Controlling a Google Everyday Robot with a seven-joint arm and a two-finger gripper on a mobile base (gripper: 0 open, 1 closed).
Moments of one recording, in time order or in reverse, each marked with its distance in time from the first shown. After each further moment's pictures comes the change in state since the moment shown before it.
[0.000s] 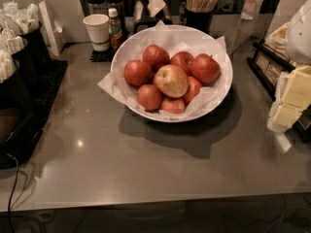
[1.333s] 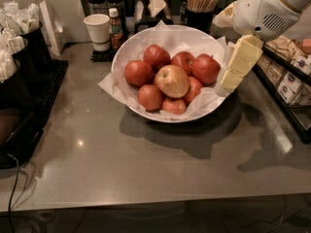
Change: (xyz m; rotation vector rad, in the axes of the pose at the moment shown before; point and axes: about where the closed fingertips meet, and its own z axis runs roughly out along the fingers) arm -0.095 -0.044 0.021 -0.072 -0.289 -0.094
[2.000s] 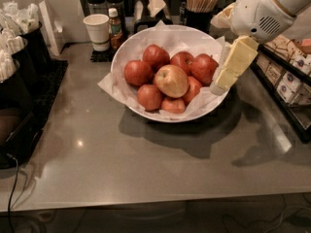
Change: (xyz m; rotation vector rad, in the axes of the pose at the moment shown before) arm -0.008 -0.007 0.010 0.003 -0.056 0.009
